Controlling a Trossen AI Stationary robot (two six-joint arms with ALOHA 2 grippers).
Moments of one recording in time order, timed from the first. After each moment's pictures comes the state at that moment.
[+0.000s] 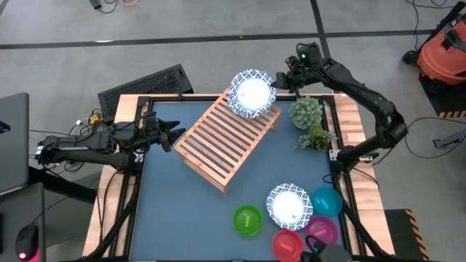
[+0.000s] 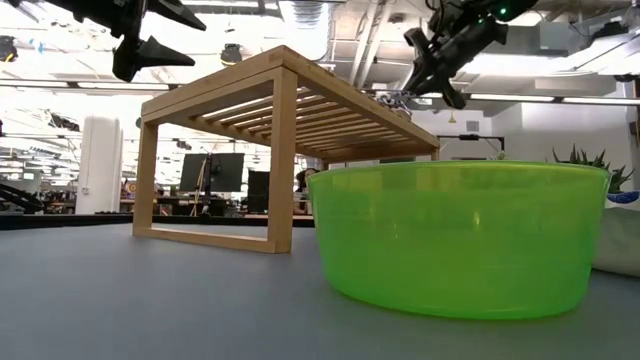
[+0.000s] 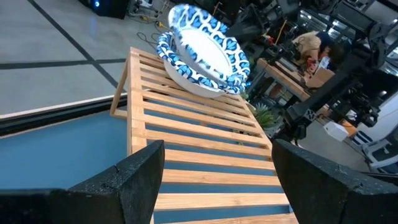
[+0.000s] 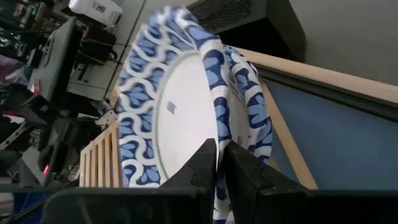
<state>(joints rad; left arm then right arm) 0.05 0.54 0.57 -0.17 -0.46 -0.59 -0.87 1.44 1.38 -0.63 -0.47 0.54</state>
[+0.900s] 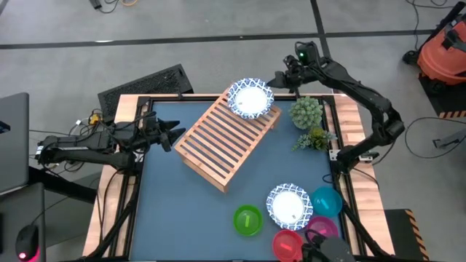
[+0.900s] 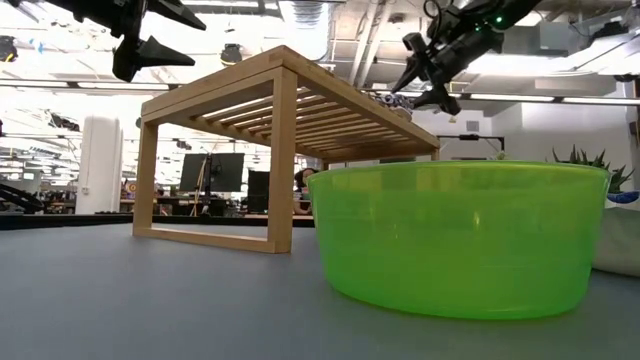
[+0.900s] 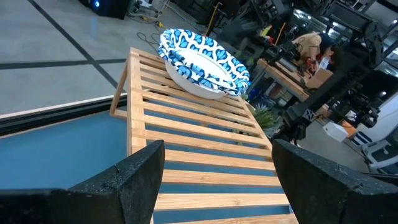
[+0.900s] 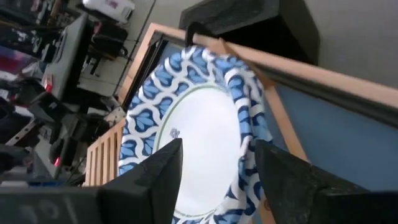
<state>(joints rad) 0.05 0.54 0.57 -0.17 -0.46 -0.60 -0.91 1.47 1.38 -0.59 -0.54 0.51</state>
